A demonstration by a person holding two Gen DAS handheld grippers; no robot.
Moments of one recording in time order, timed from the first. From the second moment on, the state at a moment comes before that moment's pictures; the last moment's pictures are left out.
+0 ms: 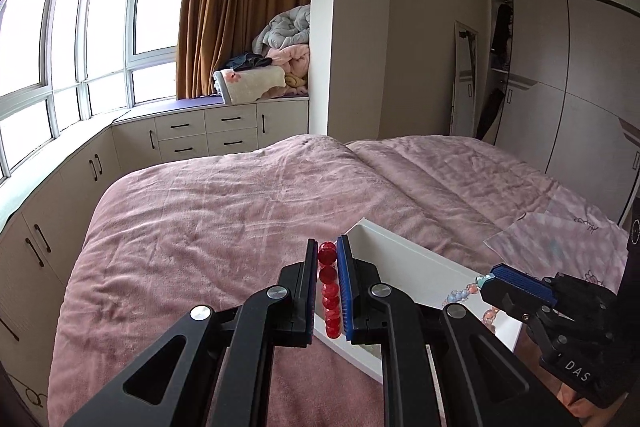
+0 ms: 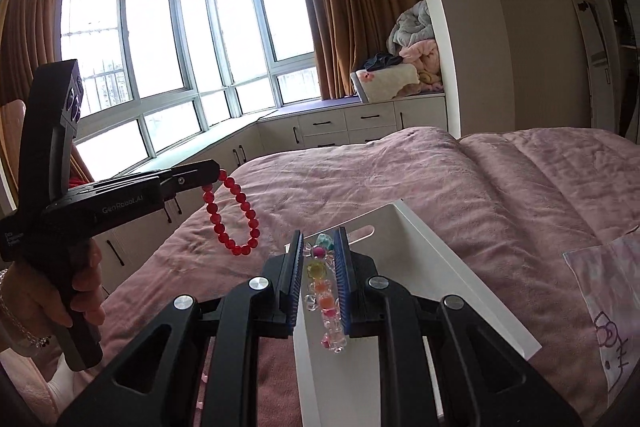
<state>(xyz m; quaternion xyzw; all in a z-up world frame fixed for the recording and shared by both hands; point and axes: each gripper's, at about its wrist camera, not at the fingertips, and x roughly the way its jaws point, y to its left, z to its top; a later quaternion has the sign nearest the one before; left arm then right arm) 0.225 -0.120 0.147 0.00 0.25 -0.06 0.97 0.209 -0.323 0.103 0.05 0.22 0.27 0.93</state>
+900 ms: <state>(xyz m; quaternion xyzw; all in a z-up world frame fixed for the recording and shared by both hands) 0.289 -0.194 0.075 0.01 0.34 -0.09 0.94 0.250 -0.355 0.046 0.02 0.32 0.21 0.92</state>
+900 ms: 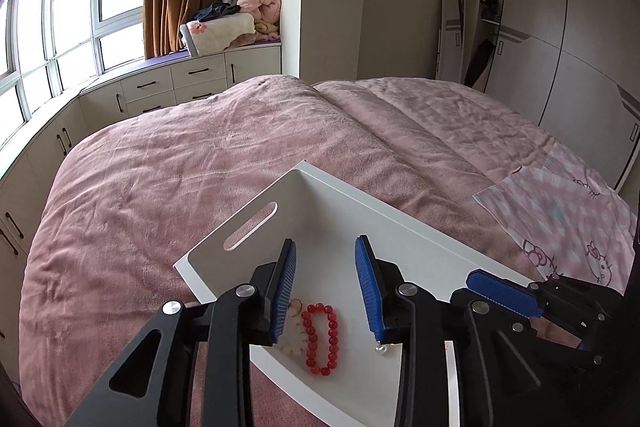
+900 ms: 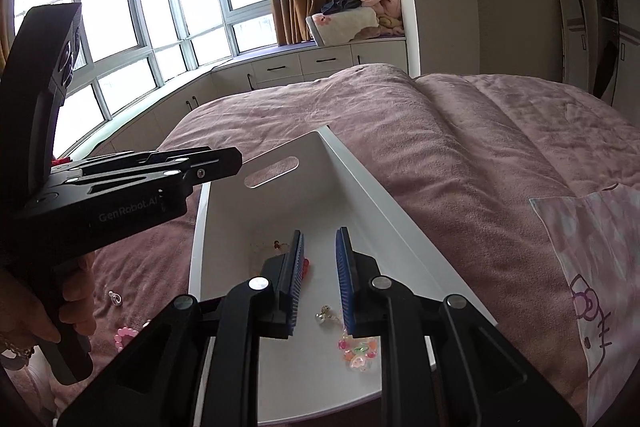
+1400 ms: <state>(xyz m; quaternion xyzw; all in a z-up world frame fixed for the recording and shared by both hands) 0.255 -0.111 0.096 -0.03 0.29 -0.02 0.96 0.239 -0.335 0.050 0.02 0.30 0.24 0.92</state>
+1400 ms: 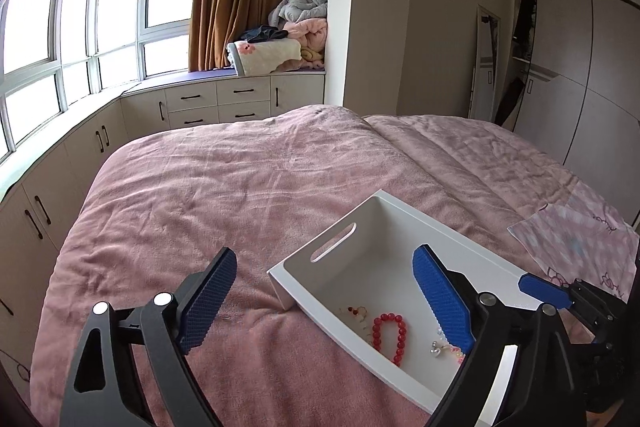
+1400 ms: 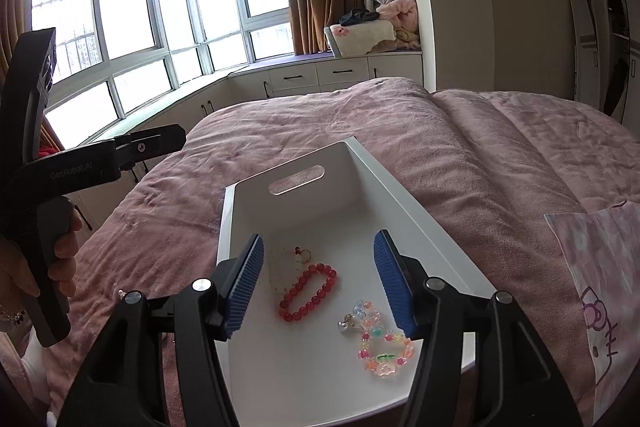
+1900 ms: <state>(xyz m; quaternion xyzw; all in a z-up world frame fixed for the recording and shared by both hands) 0.194 0.002 0.079 -0.06 0.30 0.07 0.95 0.206 -0.268 0.057 -0.02 0.25 0.33 0.91</state>
